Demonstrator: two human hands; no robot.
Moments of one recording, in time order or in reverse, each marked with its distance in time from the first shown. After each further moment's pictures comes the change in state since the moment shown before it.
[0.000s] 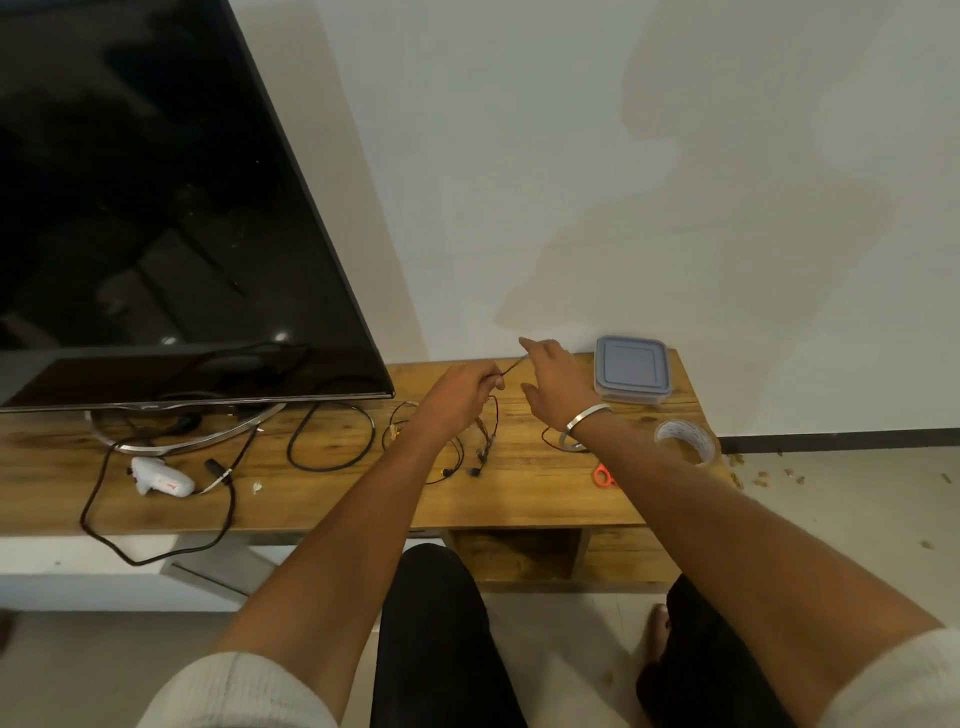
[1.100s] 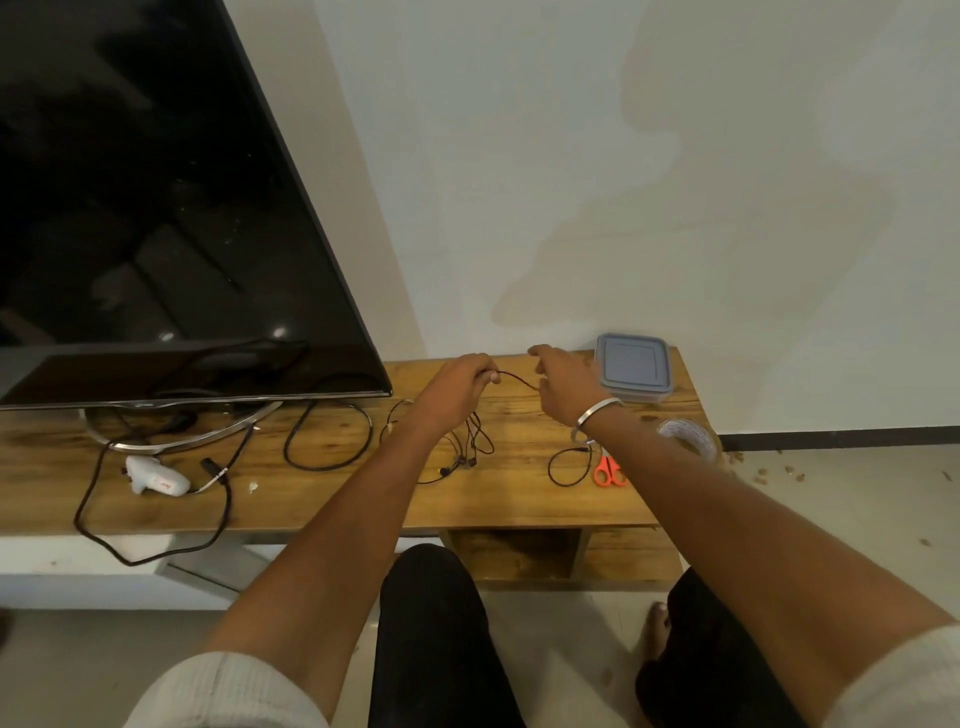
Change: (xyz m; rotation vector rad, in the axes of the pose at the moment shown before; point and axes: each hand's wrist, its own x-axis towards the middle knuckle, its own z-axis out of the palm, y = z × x) left_hand 0.008 -0.006 -0.002 -0.009 0.010 0.055; right_hand 0.009 0.014 -0.003 -0.079 -0.083 0.090
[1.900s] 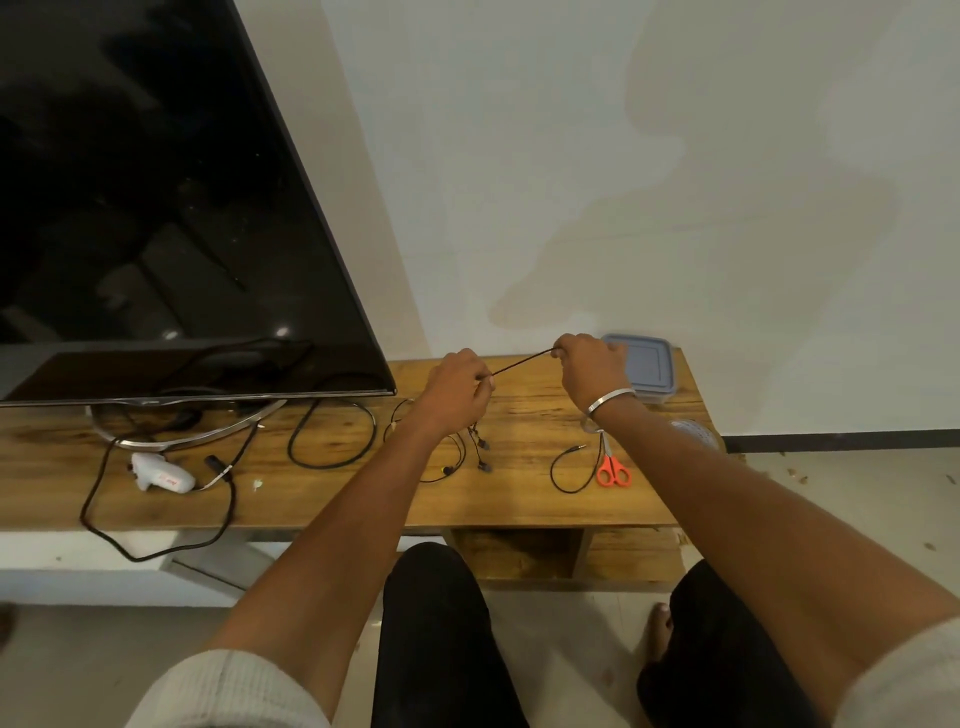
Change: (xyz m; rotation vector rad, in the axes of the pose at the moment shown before) left_hand -0.004 -0.007 0.000 0.185 0.018 -0.011; right_hand 0.006 0.010 -0.015 -0.092 0.194 0.091
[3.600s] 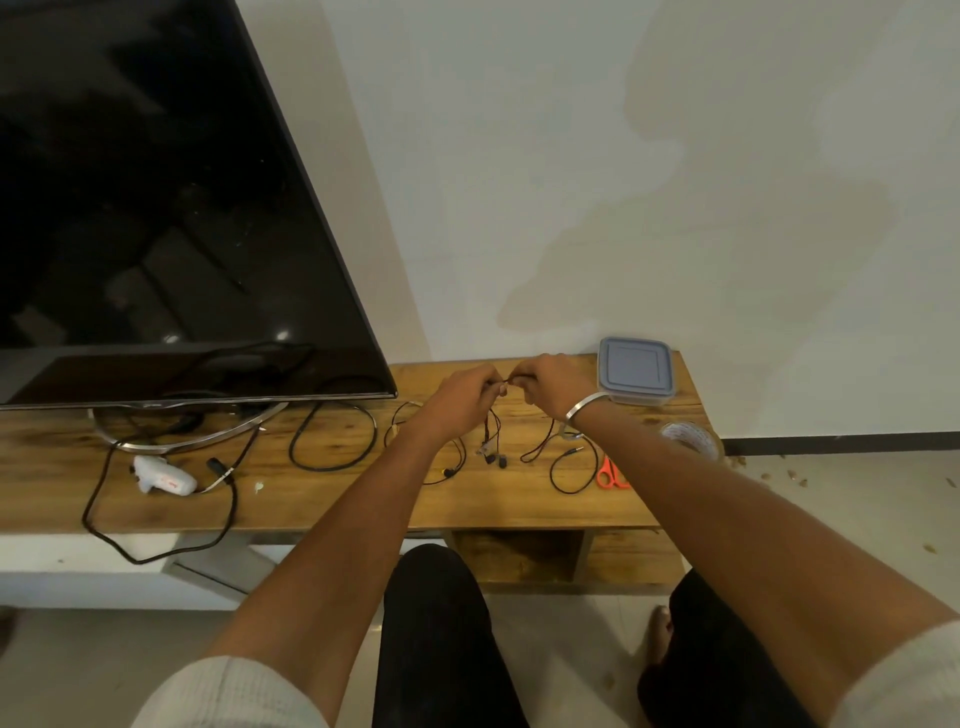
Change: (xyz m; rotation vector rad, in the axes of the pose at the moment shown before) left_hand -0.004 0.008 0.002 -0.146 -0.092 -0.031; right_hand -0.008 -0.031 0.002 0.136 -0.254 -0.212
